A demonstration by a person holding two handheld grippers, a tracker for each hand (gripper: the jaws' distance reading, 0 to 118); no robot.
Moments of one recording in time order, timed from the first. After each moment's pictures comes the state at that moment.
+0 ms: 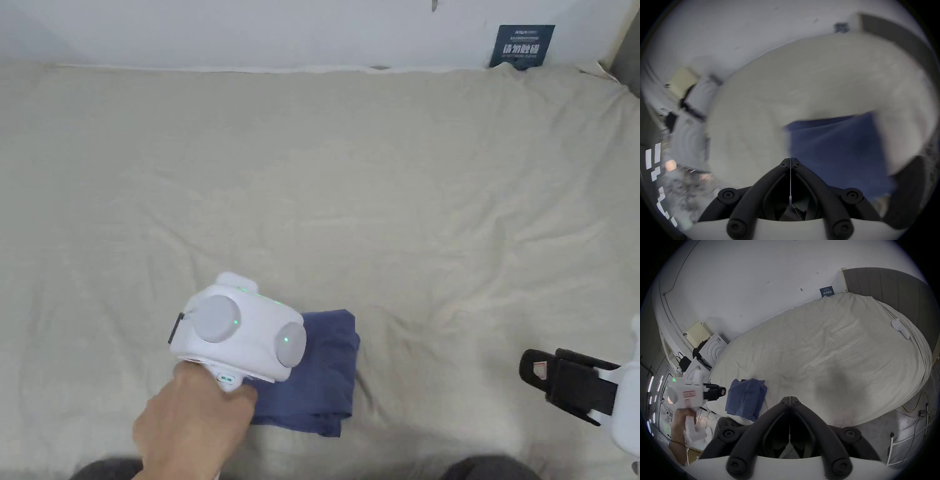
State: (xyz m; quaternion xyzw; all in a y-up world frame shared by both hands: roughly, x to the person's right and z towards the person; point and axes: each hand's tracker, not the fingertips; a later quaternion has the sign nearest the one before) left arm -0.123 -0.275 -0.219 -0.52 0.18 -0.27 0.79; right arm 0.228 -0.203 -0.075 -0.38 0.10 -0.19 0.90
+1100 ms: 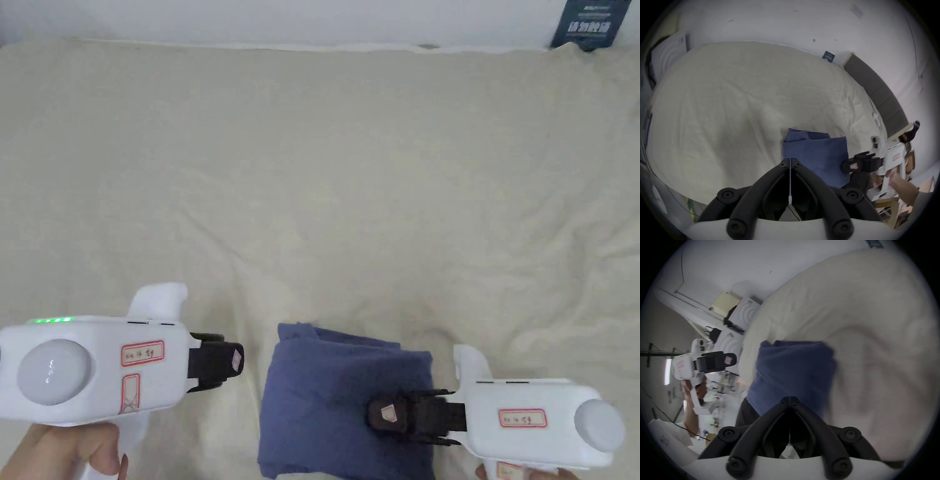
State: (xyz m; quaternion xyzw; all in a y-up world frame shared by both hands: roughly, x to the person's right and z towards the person) left arm -0.305 -0.235 -0.217 -0.50 -0.17 0.16 0.84; right arm 0.083 -0.352 -0.228 -0.50 0.39 -0.30 0.72
